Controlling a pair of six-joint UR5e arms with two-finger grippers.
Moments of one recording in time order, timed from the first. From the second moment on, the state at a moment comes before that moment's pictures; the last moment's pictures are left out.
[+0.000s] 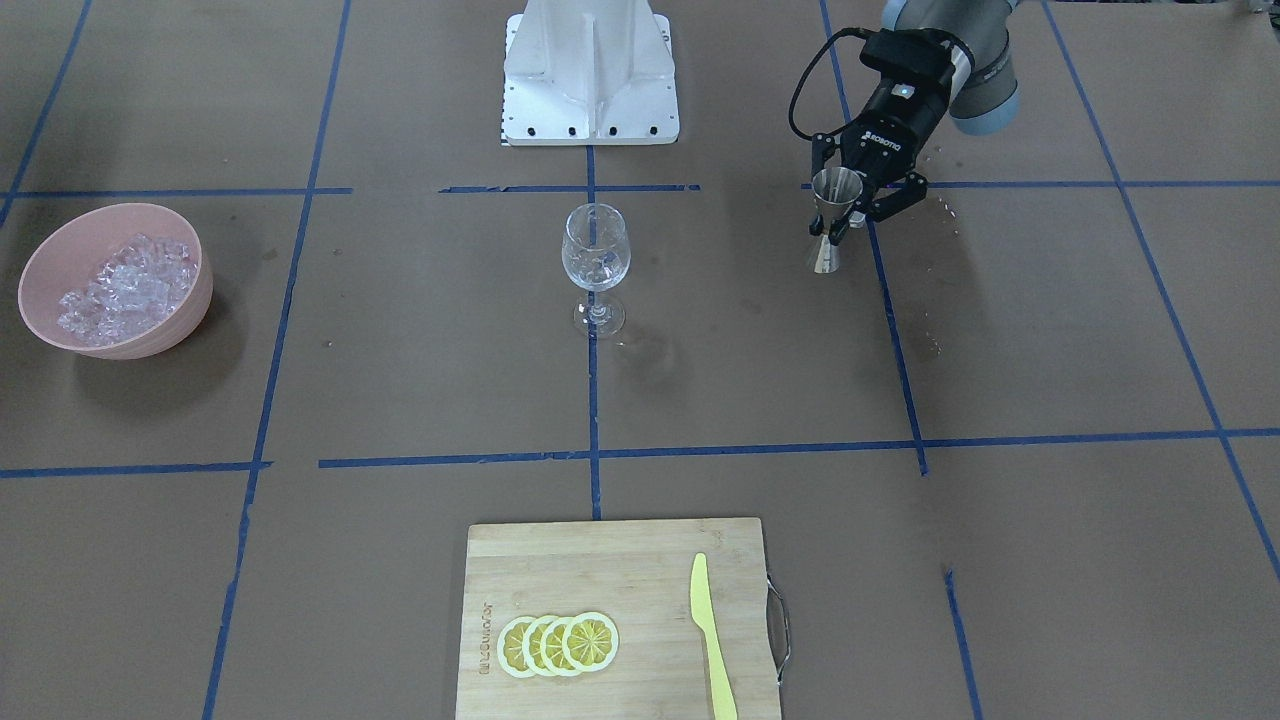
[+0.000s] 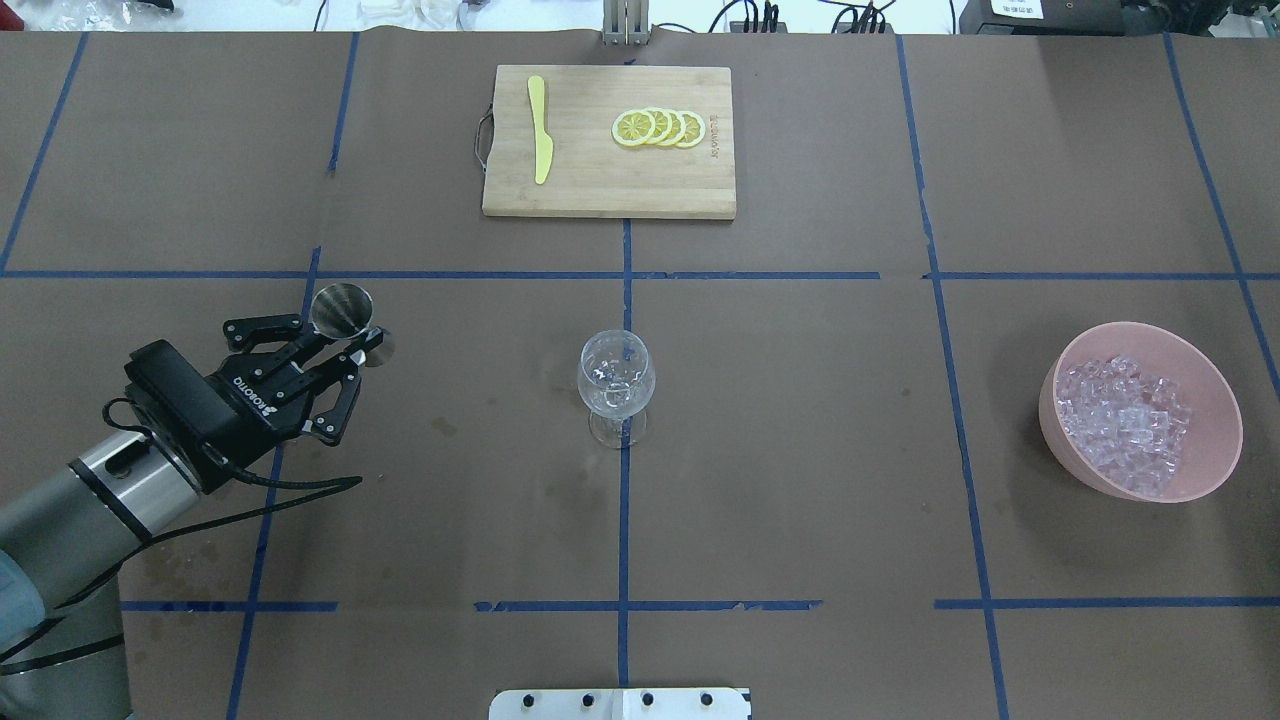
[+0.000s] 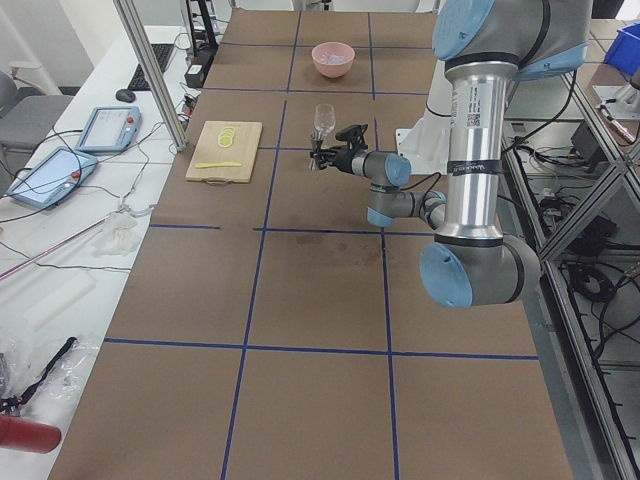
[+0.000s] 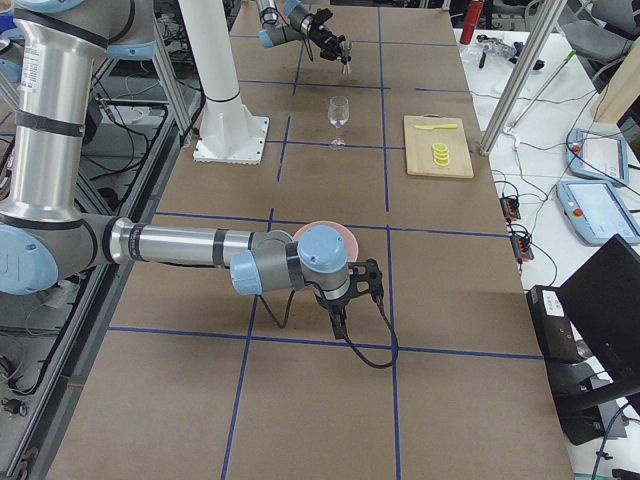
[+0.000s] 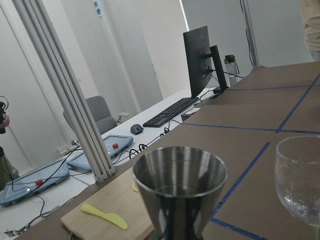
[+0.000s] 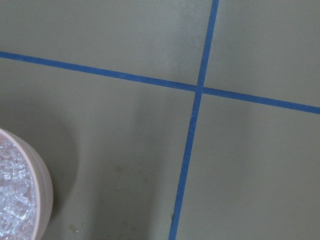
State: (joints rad) left arm -0.32 -1.53 -1.84 -3.09 -1.02 -0.37; right arm 1.54 -1.79 1.76 -1.31 2.38 0.01
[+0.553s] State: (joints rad) left arm -0.32 -1.47 -1.71 -3.10 -0.85 -0.73; right arm 1.54 -1.78 1.76 -1.31 2.38 0.01
